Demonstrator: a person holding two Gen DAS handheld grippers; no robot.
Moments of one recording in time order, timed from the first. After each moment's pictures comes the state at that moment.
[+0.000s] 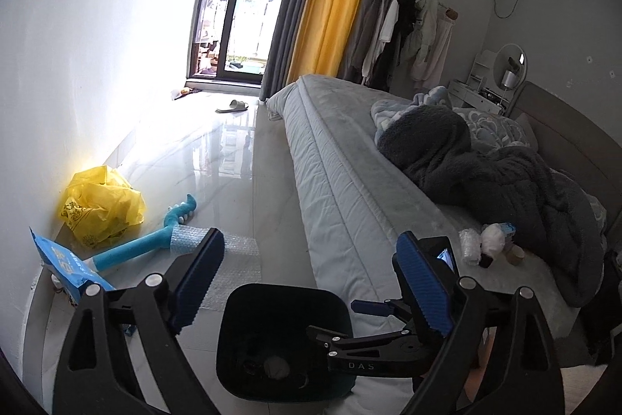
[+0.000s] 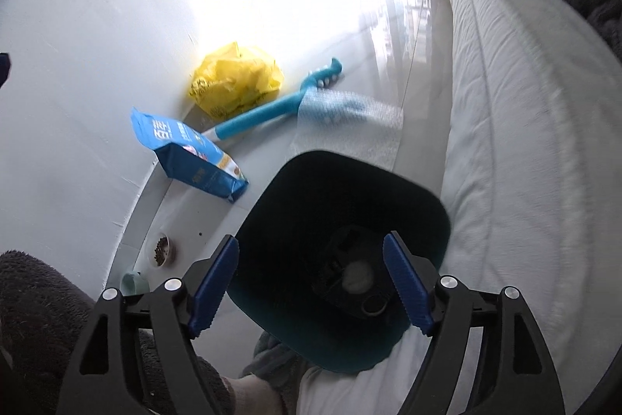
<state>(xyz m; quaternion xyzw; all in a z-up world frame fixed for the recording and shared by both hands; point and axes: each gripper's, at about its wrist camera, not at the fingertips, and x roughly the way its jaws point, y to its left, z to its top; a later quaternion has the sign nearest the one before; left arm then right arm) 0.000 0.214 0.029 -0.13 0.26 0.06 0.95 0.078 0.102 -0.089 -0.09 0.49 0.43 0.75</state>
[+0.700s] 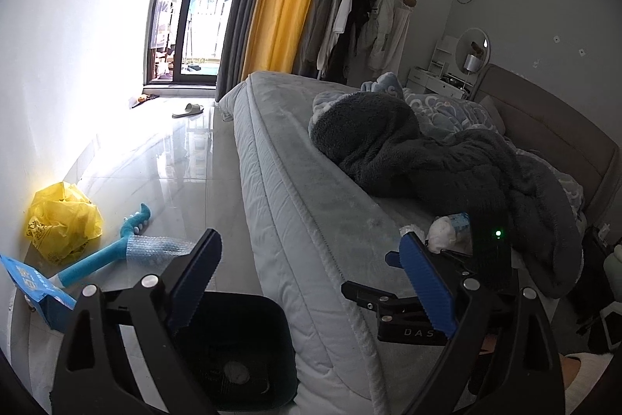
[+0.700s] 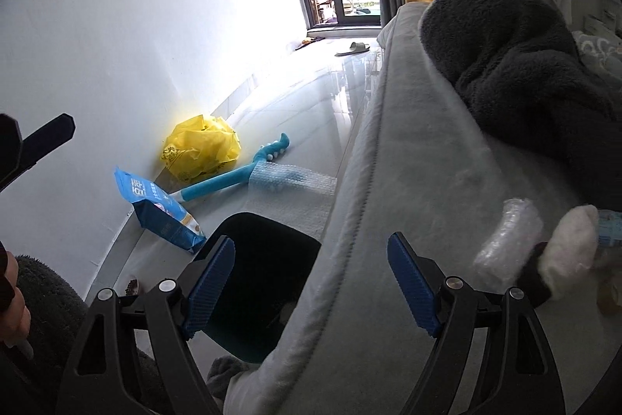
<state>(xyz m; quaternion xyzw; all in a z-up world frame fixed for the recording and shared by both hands) 0.037 0.143 0.030 -0.12 0.27 0.00 0.96 0.111 -0.022 -0.020 -0.06 0.39 0.38 0.83</state>
